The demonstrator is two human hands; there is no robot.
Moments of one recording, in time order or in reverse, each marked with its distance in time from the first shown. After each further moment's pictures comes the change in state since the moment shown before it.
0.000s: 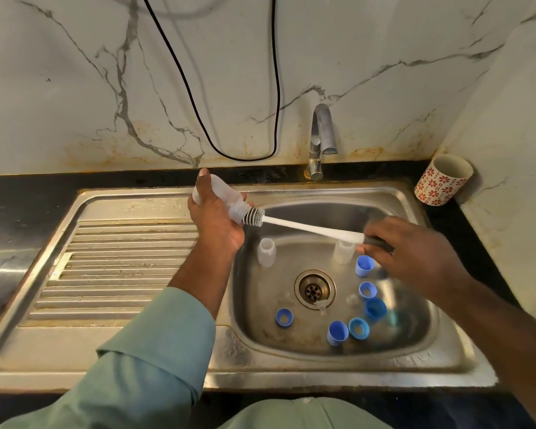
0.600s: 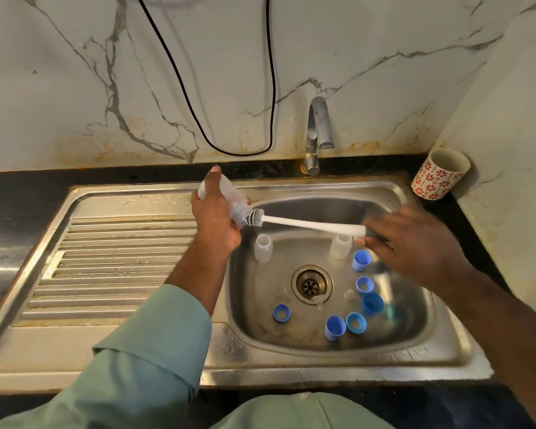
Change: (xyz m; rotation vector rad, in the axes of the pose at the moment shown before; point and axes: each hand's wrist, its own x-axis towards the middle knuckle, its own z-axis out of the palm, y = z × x) left_hand 0.001 -0.005 -0.002 0.138 -0.026 -0.045; right_hand 0.006 0.007 0.000 -0.239 0.090 -0.098
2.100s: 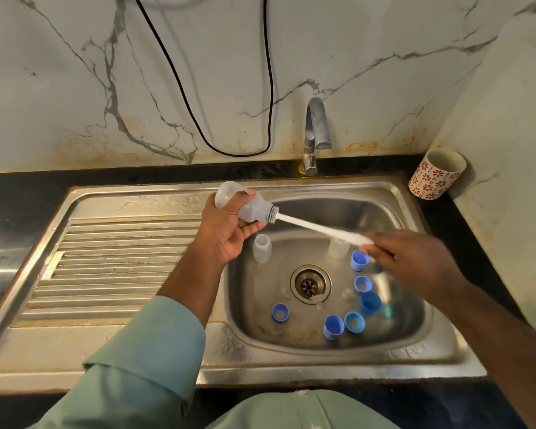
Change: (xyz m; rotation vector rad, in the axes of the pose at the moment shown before) left_hand -0.008 -0.008 -0.012 0.166 -0.219 -0.096; right_hand -0.018 -0.001 0.009 0.448 -0.156 0.171
